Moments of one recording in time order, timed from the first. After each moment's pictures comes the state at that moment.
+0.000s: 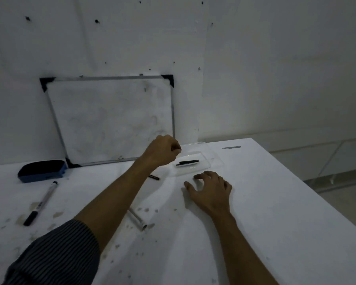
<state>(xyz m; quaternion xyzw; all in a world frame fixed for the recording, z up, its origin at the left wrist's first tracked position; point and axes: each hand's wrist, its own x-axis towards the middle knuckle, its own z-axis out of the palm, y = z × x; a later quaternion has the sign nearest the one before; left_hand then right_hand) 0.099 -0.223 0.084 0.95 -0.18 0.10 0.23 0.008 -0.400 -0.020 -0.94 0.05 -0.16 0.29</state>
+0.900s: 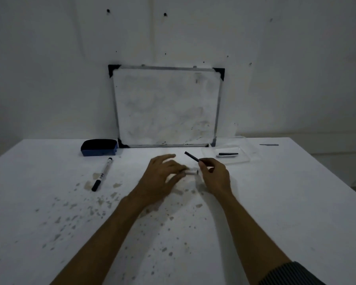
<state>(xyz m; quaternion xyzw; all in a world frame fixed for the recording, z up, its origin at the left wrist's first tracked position) -0.034 -0.078 0.015 0.90 -0.27 0.27 0.22 0.015 -0.289 -0.012 -0.86 0.01 -0.13 0.50</state>
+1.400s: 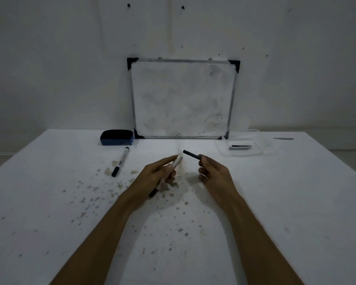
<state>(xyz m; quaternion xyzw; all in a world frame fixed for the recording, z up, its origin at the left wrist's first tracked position) -0.086 -0.030 0.008 0.72 -0.11 -0.01 0.68 -0.037 -0.254 -0.015 -0.55 -0.03 0.06 0.83</state>
